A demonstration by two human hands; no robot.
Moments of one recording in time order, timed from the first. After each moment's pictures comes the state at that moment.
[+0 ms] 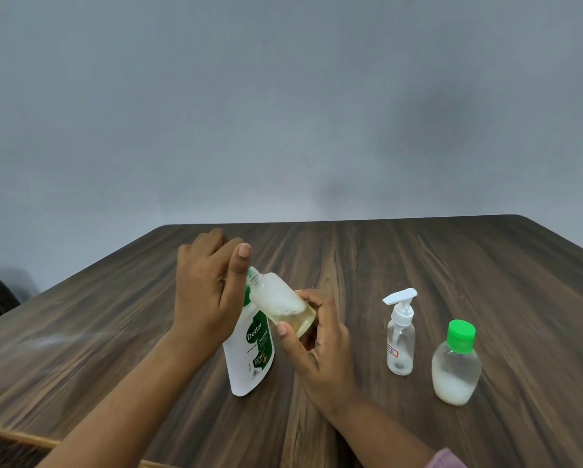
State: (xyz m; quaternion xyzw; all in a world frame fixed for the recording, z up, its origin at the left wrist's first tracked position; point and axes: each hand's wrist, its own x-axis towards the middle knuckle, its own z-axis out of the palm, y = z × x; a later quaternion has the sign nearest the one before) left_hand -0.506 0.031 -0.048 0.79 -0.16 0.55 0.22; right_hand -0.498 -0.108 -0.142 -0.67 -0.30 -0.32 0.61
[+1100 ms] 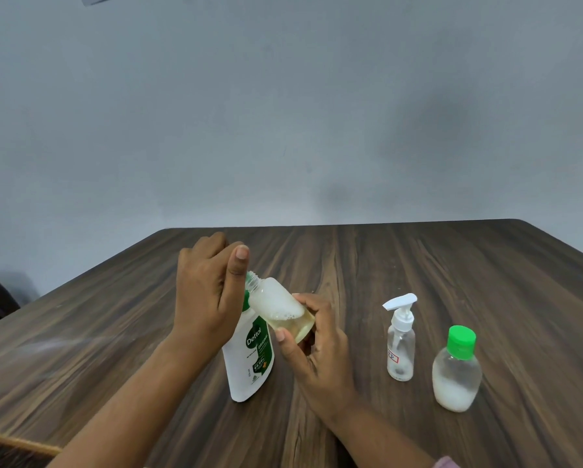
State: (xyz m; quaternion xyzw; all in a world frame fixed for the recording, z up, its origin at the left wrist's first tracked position) left_hand -0.504 0.032 -0.048 0.80 -0.16 0.53 0.24; right_hand -0.501 -0.109 -0.139 -0.66 -0.32 -0.30 0.61
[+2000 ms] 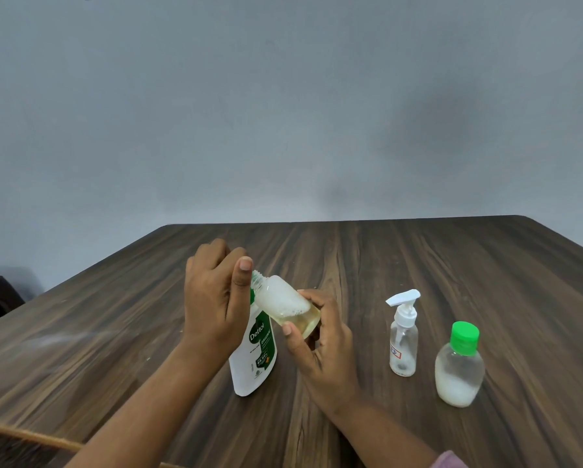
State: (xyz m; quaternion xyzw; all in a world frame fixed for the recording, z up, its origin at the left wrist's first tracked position) left_hand -0.507 0.026 -0.061 0.77 -0.16 0.56 0.25; right_hand -0.501 -0.111 -0.138 -0.66 -0.31 -0.29 0.62
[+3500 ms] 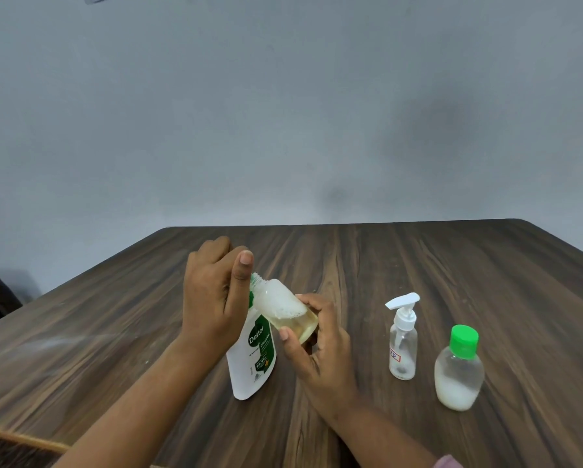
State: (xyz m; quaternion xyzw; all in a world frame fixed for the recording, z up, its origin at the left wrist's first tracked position) left_hand -0.501 0.029 -0.054 0.78 -0.17 0.55 0.25; right_hand -0.499 -0.110 -0.138 -0.66 -0.32 -0.29 0.61
